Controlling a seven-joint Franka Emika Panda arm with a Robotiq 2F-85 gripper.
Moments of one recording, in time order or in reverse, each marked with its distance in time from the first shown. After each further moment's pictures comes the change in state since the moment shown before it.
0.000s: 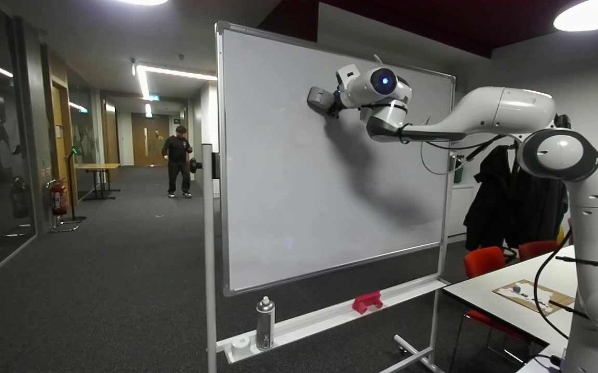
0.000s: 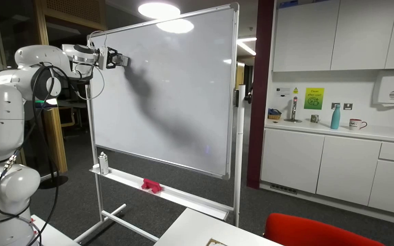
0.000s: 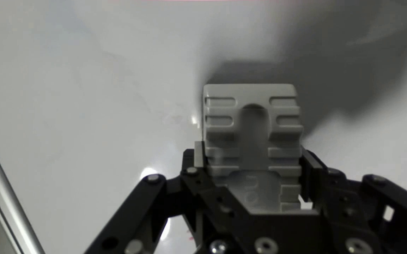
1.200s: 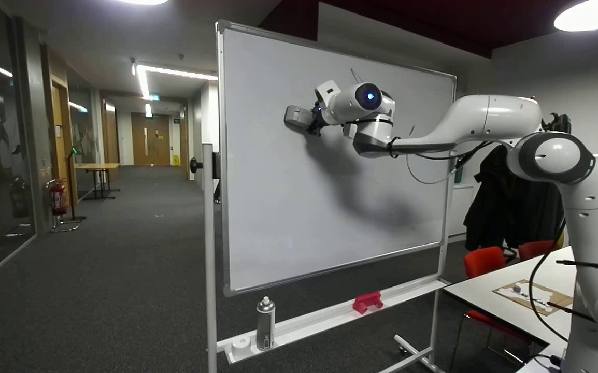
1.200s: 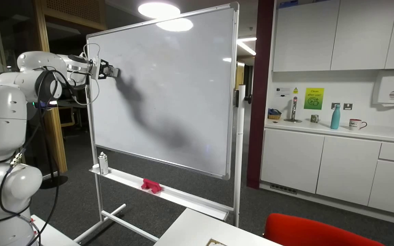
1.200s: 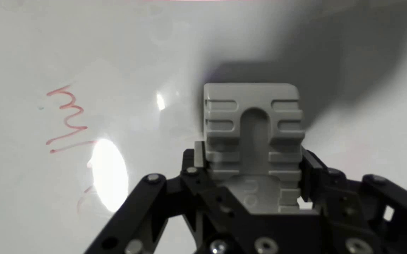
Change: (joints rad) arm 0.097 0.055 0.021 -0.044 -0.027 0.000 0.000
